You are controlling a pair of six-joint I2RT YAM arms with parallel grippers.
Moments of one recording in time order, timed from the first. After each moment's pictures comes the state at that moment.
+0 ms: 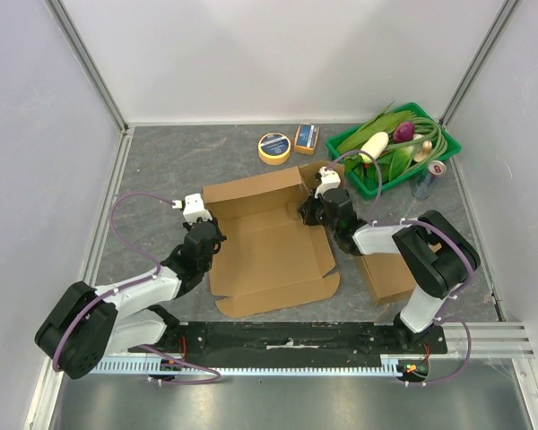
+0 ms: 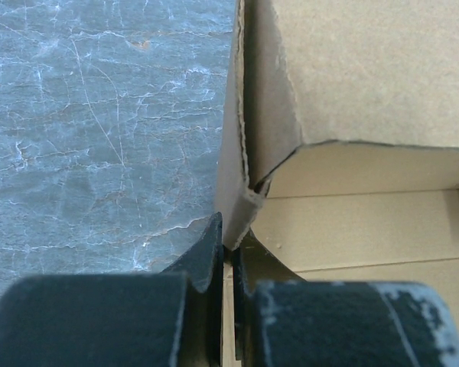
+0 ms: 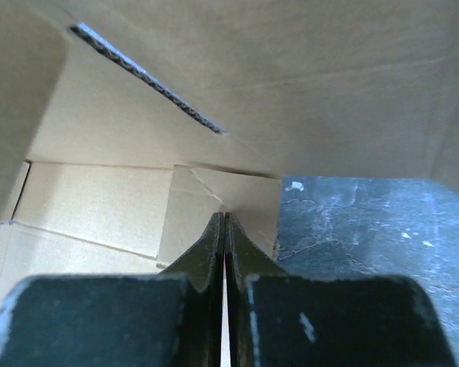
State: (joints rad) left arm -0.61 1.14 0.32 0.45 -0.62 -0.47; right arm 0.58 1.72 0.69 0.64 0.04 0.41
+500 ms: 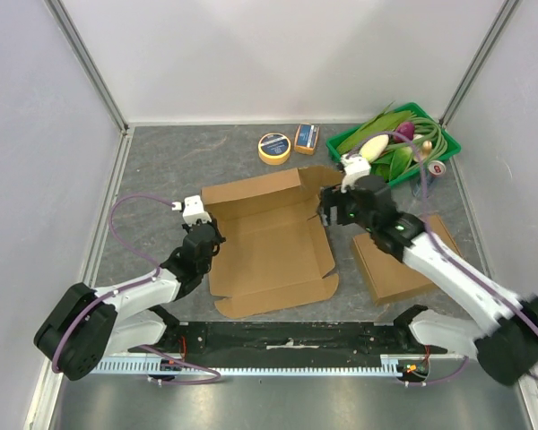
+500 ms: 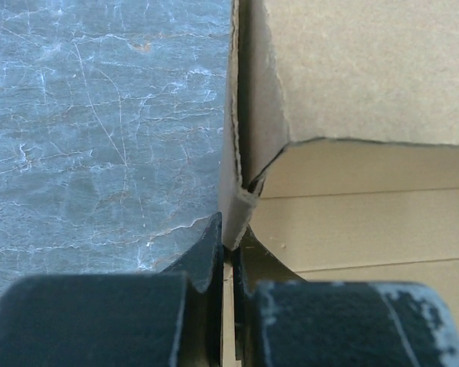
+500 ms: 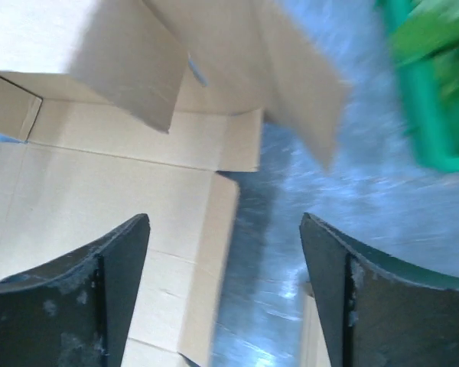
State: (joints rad) left arm -0.61 1.12 0.30 0.47 -0.62 -0.45; right arm 0.57 1.21 0.85 -0.22 0.07 0.26
